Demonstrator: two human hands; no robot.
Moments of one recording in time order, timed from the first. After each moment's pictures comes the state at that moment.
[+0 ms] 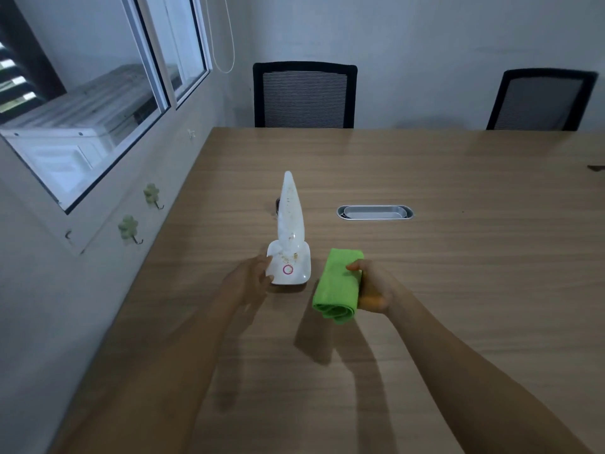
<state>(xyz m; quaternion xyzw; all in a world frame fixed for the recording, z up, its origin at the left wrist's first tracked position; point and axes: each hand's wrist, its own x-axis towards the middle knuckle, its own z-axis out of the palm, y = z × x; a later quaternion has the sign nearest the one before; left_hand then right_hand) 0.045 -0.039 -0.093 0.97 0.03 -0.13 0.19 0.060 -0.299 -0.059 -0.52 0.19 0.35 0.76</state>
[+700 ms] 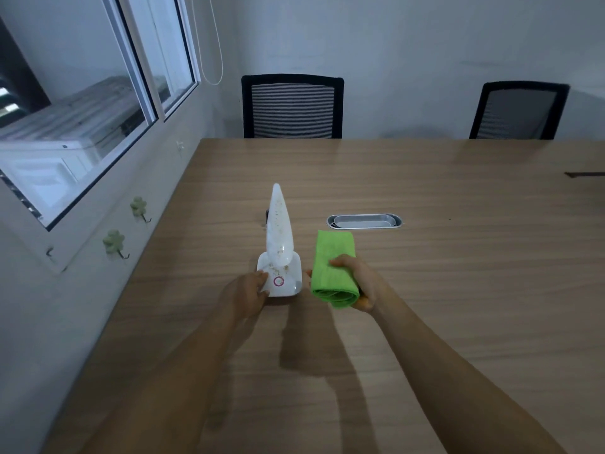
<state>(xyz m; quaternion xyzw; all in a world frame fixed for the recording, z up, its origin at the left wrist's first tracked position) 0.049 -0.049 -0.110 0.96 0.04 -0.07 0.25 0.062 -0.284 -0.036 -0.49 0.09 0.29 0.82</state>
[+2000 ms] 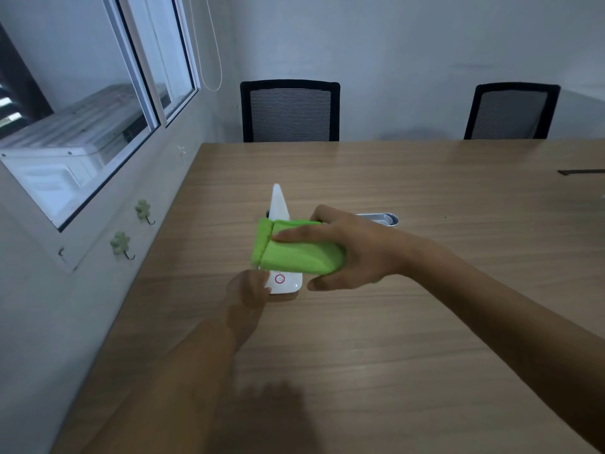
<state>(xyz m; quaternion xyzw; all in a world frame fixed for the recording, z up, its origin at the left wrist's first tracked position) 0.030 -0.068 -0.127 0.88 0.12 0.07 0.45 0.013 -0.284 0.103 -0.86 -0.48 0.01 0.16</state>
